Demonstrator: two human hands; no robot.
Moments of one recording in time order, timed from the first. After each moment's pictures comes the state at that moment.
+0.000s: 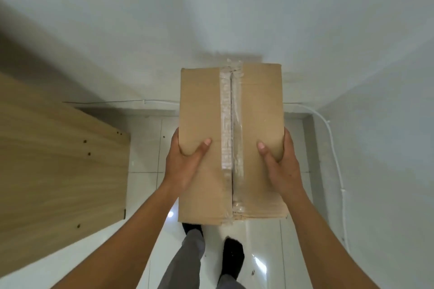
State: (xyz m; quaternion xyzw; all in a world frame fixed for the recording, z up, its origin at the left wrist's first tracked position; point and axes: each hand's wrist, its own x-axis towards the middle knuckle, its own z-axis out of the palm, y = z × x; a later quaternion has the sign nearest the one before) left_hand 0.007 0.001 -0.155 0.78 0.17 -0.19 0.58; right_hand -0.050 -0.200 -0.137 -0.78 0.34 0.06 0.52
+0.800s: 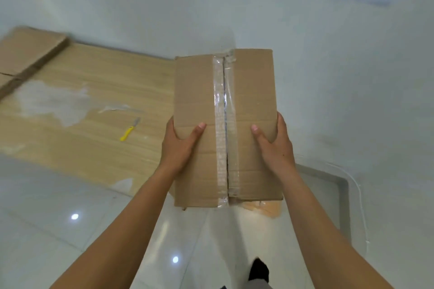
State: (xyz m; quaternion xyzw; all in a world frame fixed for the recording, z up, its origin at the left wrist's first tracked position) left_hand -0.157 0.230 0.164 0.77 0.20 0.07 0.60; right_hand -0.141 0.019 0.175 -0.82 0.10 0.01 0.56
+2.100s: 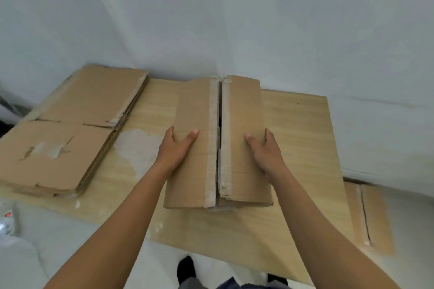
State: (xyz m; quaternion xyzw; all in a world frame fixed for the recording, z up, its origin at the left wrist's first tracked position) left_hand 0.004 0.757 0.162 0.82 0.20 -0.01 0.54; right_hand 0.011 0.533 0.146 -0.78 0.18 0.08 0.59
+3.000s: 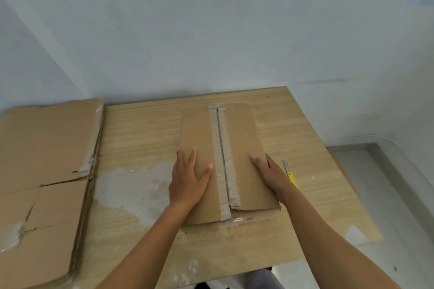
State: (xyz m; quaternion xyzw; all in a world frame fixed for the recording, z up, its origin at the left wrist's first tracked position) left_hand 0.022 0.799 0.115 0.94 -0.05 -0.13 0.30; right_hand -0.031 0.586 0.130 -0.71 0.30 0.08 0.63
